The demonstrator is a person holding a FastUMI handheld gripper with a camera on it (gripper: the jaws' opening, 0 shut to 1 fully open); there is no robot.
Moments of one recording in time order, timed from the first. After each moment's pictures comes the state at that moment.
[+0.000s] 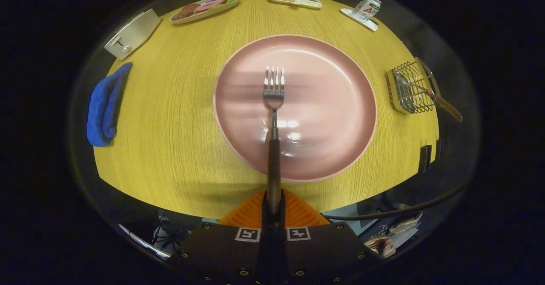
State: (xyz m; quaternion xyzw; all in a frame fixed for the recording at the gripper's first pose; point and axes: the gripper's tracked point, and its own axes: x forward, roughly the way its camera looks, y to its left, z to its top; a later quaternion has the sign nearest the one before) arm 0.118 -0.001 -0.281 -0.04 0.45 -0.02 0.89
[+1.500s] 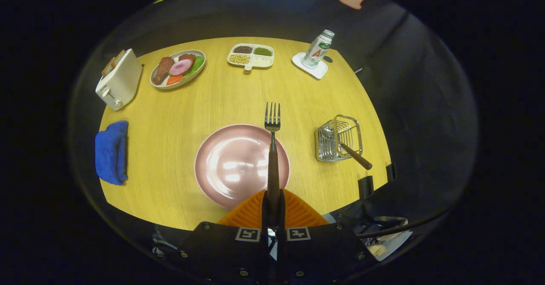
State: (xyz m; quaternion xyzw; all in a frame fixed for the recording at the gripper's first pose) arm 0.111 -0.091 -0.123 -0.03 0.33 -0.12 0.94
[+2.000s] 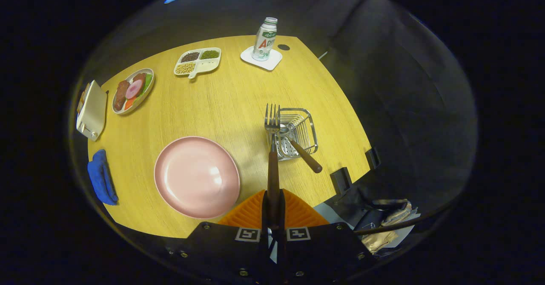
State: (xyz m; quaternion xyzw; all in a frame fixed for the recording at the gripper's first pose) arm 0.105 -0.184 -0.119 0.04 0.34 -0.18 0.92
